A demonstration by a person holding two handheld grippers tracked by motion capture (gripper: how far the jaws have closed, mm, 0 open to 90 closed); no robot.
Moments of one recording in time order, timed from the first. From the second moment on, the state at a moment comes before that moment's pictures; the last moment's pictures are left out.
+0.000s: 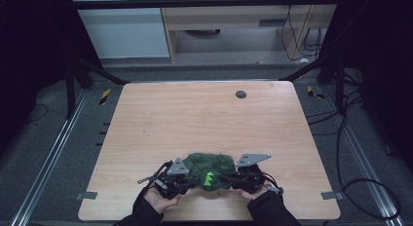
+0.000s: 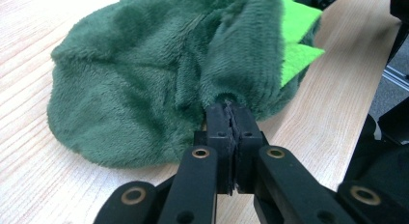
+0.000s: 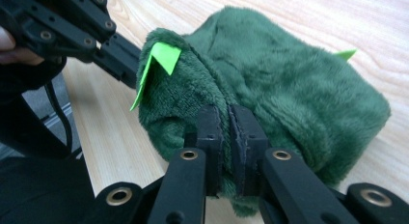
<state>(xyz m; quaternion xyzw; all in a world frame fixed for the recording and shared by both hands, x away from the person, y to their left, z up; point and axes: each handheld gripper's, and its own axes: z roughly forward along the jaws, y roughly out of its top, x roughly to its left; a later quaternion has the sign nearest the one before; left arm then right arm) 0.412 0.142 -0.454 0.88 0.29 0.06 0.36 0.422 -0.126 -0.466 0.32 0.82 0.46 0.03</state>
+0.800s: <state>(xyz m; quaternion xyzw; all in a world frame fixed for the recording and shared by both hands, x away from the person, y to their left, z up) 0.434 0.146 -0.425 0.86 0.32 0.07 0.39 0.433 -0.128 -0.444 0.34 0.80 0.49 0.05</state>
